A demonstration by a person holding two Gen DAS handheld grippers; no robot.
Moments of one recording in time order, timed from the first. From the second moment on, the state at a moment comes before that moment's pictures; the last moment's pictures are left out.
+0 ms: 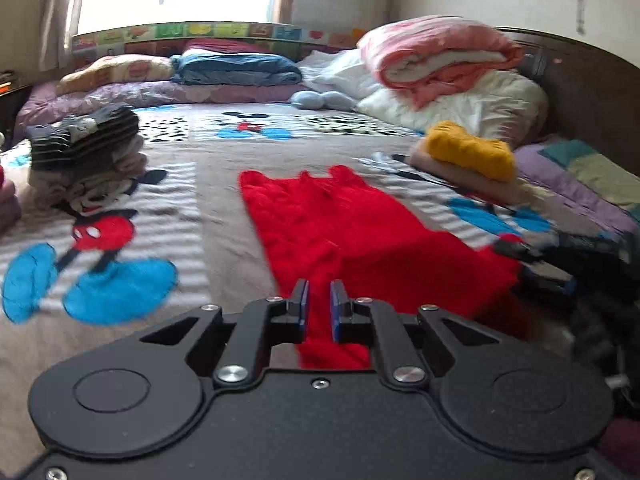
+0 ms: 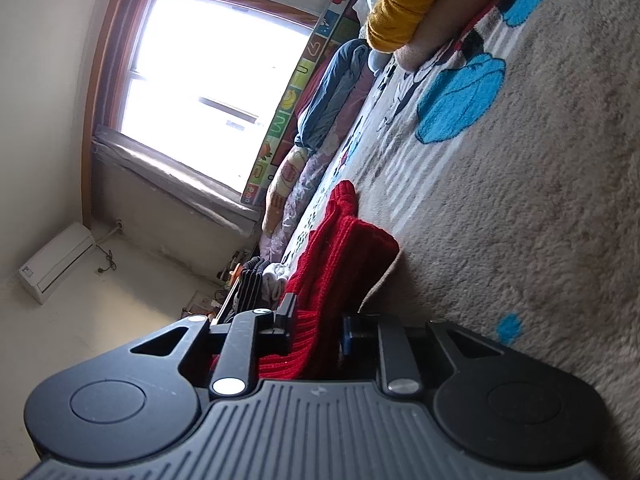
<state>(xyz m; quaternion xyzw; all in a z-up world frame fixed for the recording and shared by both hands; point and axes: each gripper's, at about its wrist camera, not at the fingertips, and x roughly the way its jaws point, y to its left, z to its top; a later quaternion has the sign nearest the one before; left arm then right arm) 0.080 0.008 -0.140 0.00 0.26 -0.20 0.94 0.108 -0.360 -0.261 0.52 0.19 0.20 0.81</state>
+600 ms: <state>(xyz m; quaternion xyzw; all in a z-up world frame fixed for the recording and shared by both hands) 0.044 0.042 -0.139 -0.02 0.24 -0.21 0.95 0.123 -0.355 -0.193 0.48 0.20 0.18 0.83</state>
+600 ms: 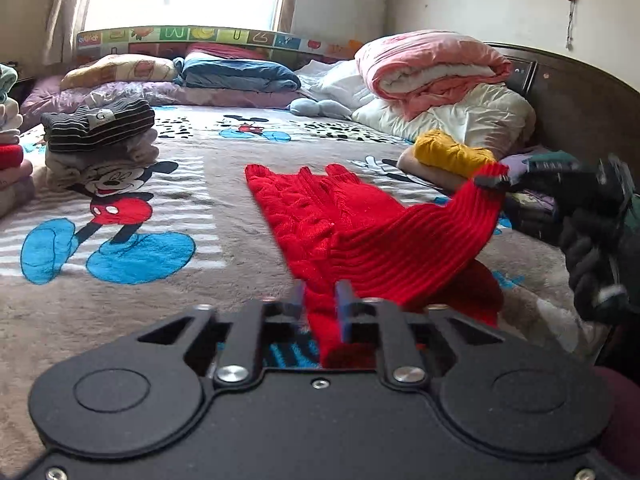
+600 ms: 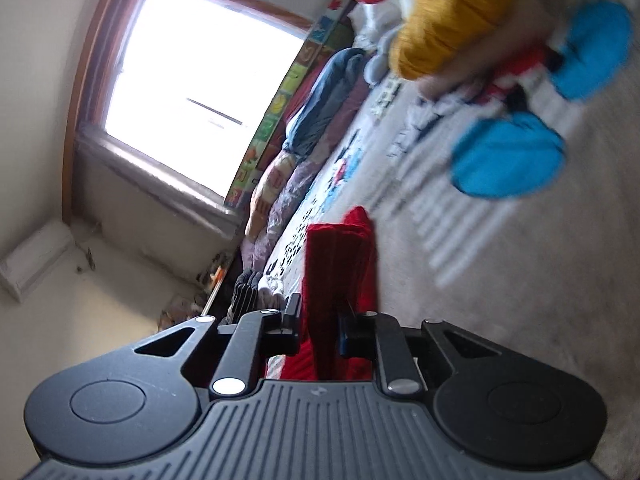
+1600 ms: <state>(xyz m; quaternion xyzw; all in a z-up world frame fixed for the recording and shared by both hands) 0.047 -0.017 -0.180 0.13 0.23 -0.31 0.91 0.197 -0.279 -0.077 0.31 0.28 0.17 0.89</state>
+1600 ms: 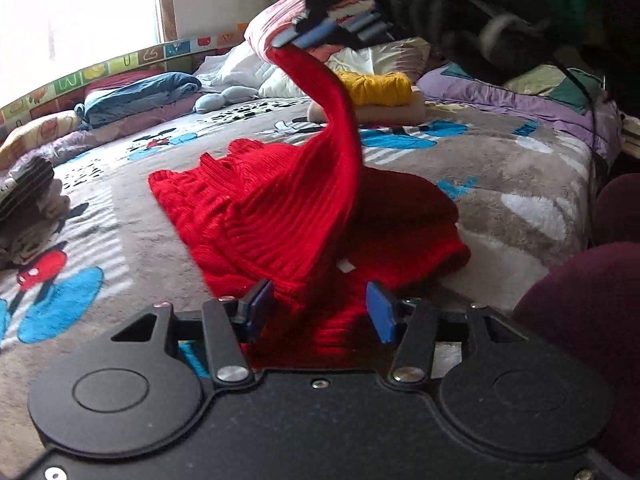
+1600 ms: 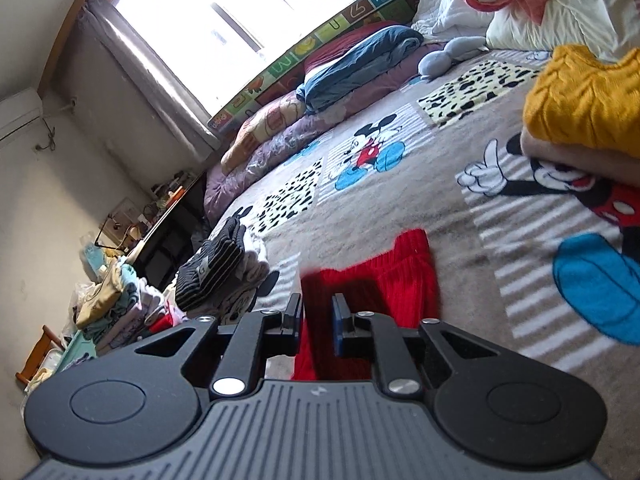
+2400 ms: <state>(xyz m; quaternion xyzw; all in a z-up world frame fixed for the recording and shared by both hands) 0.051 -0.009 -0.179 0.05 0.24 -0.29 0.93 0.108 -0.330 -0.172 0.37 0.34 0.01 0.86</state>
